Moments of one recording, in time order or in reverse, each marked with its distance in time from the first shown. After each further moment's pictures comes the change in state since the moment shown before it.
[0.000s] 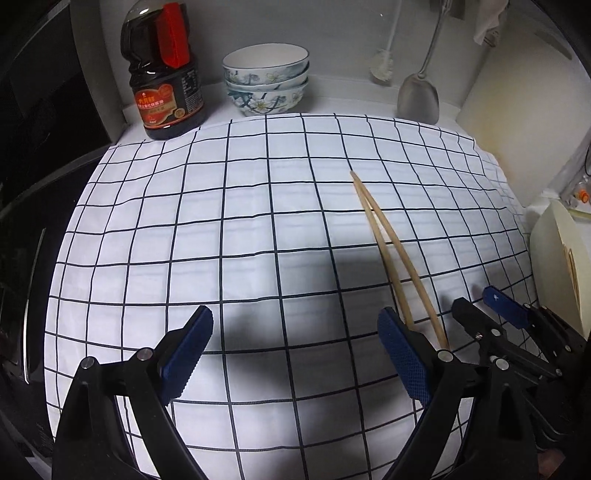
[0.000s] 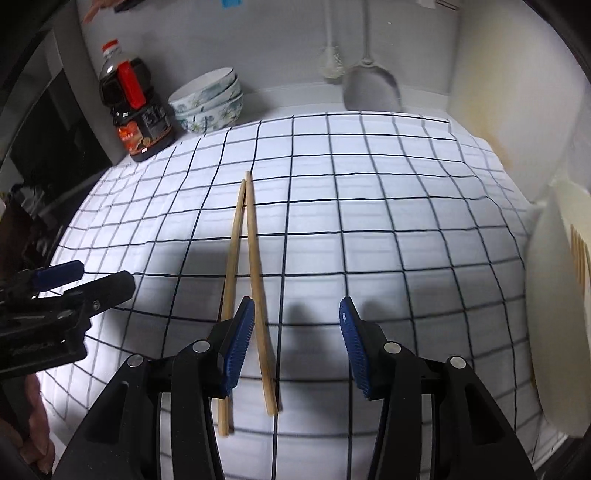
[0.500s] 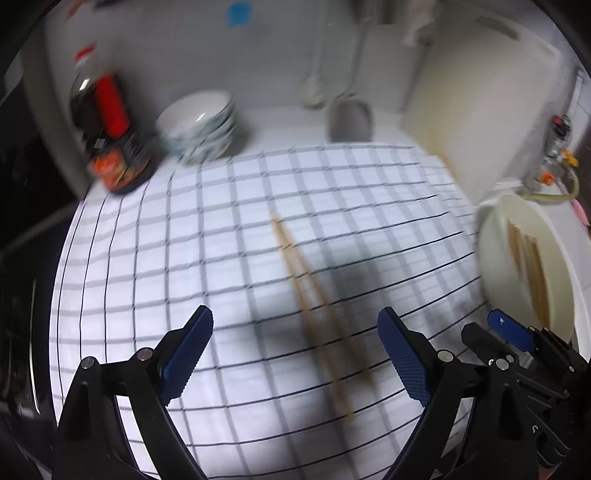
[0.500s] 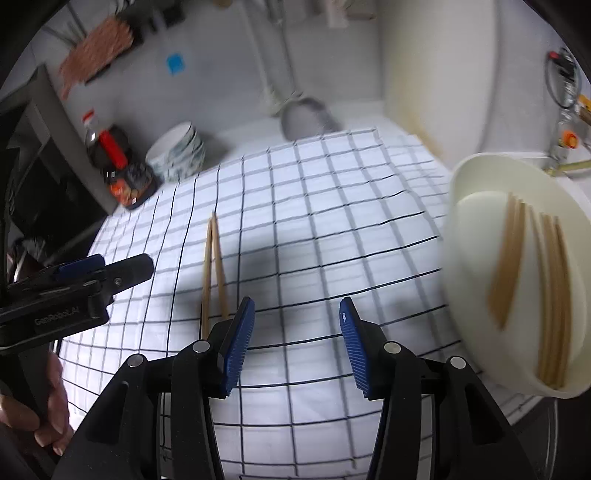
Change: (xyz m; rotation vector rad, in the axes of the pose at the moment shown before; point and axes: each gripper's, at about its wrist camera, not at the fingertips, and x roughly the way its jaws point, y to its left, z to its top) left arm -0.040 -0.063 0.023 0.110 -0.036 -0.064; right arm -0.077 -0.054 -0.015 0.163 -0.051 0.000
